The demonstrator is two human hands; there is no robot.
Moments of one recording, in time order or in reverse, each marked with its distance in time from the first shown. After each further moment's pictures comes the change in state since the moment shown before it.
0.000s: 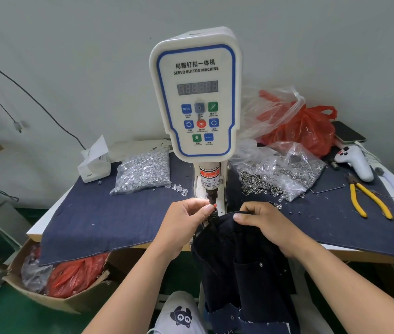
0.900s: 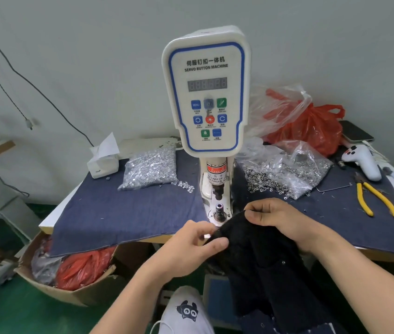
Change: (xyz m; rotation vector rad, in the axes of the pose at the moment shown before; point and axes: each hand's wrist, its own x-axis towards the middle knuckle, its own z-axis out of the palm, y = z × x) left_hand -0.063 0.018 -0.010 0.351 -0.342 0.064; right_hand -0.023 -0.035 -0.008 0.240 -0.247 0.041
